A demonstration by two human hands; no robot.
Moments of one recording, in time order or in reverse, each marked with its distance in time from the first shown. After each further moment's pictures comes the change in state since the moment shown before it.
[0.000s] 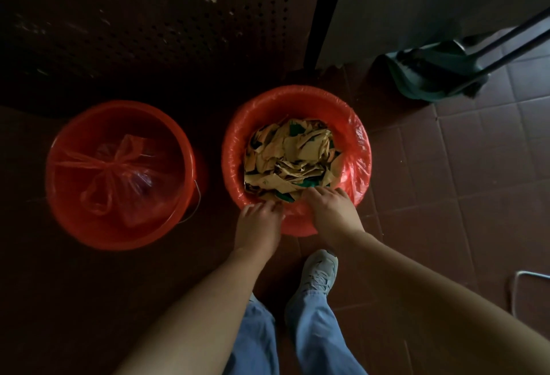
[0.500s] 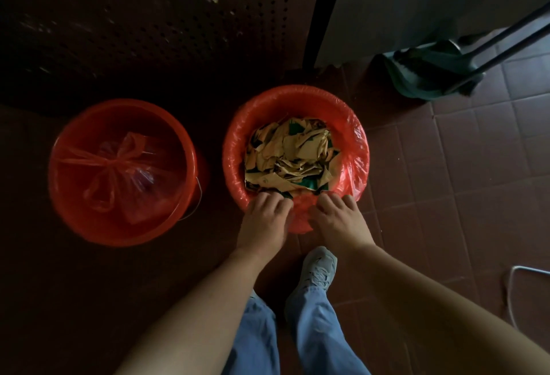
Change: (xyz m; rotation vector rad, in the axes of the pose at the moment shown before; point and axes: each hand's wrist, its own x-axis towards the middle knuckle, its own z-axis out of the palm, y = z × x) left_hand -0.008 0.003 -0.003 -0.118 0.151 0.124; right_hand -0.041 0.010 0.009 -0.294 0.101 -0.140
